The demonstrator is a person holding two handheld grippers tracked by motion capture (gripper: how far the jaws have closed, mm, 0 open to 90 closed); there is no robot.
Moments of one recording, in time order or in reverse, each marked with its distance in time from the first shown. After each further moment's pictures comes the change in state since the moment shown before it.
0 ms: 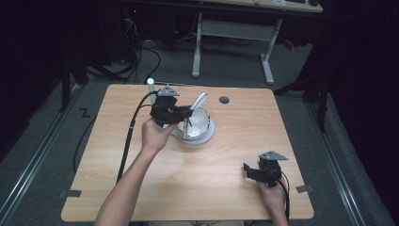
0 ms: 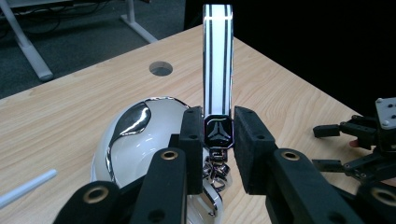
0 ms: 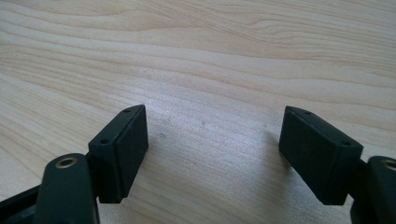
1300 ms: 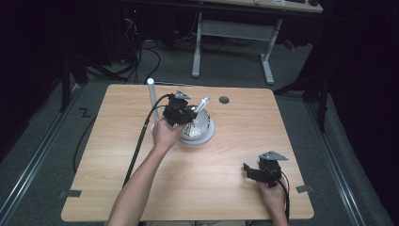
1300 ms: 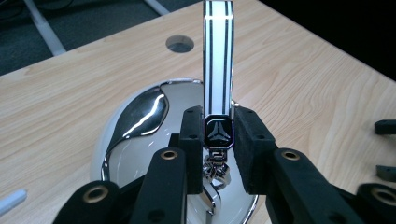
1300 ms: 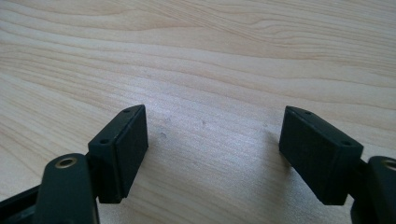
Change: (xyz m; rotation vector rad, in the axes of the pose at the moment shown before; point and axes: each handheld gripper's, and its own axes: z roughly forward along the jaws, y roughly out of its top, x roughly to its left) left arm 0.015 -0.015 0.062 0.097 0.085 0.001; right arm 0.000 0.000 0.000 -0.001 0.001 -0.003
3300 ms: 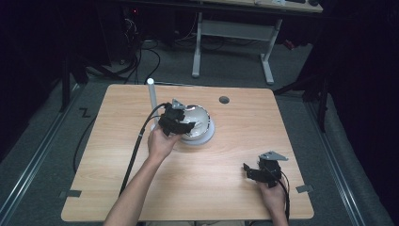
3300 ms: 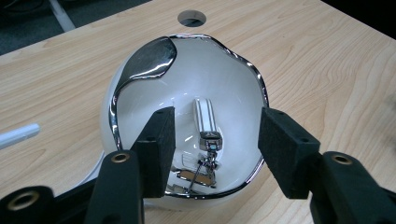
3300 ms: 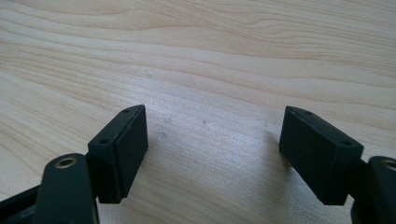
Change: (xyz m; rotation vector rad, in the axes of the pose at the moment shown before) left arm -0.008 -0.027 -0.012 0.021 0.063 0.014; right arm 0.000 0.000 0.000 0.000 0.001 -0.003
